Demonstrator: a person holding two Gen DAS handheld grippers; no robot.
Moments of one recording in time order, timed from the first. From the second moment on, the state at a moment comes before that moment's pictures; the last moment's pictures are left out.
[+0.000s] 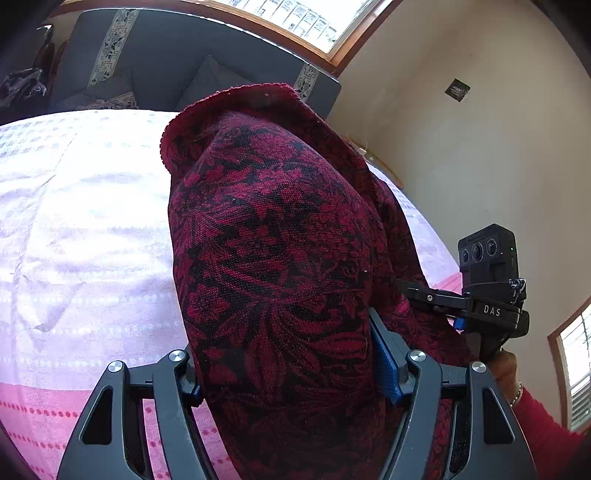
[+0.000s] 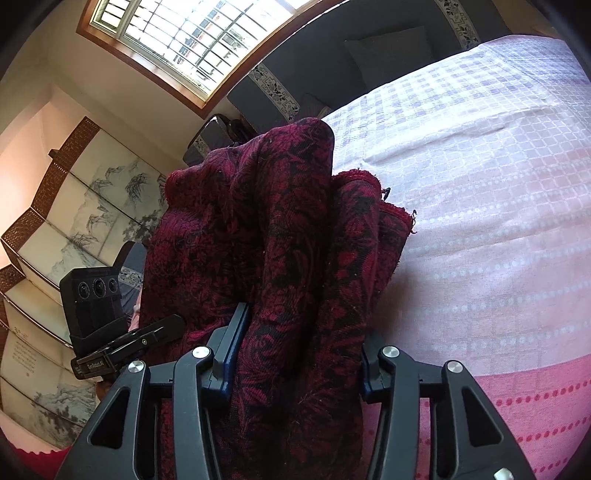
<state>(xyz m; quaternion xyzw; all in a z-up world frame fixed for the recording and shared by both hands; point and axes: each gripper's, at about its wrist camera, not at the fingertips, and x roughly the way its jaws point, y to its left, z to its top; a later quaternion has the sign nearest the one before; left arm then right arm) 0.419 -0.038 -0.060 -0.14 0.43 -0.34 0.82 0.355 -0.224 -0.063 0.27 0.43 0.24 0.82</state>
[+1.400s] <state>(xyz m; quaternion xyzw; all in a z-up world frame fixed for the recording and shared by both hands) 0.389 -0.051 -0.050 -0.09 0.41 -0.31 0.86 0.326 -0.186 -0.044 0.20 0.41 0.21 0.87</state>
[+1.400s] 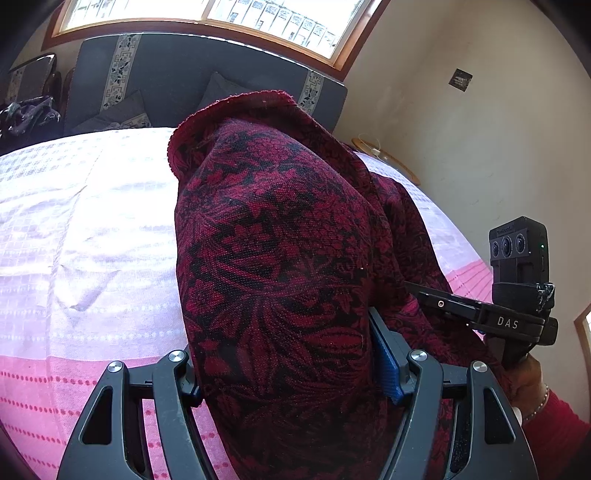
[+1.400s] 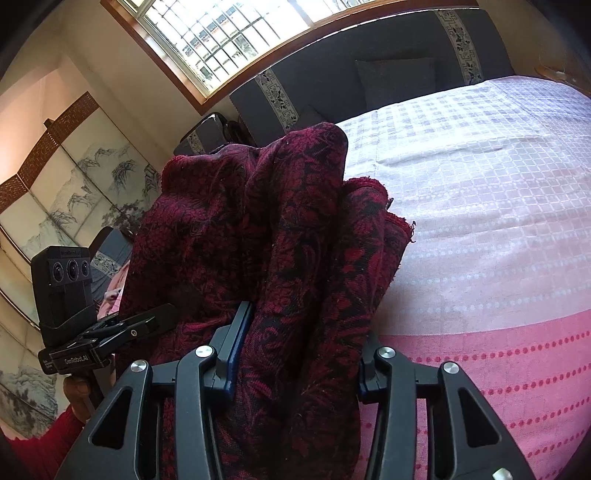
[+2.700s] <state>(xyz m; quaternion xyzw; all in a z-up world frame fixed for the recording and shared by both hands) 0.333 0.000 -0.013 -0.06 0.39 -0.25 0.89 0.349 -0.233 -0.052 0.22 0.40 0.27 0.85</state>
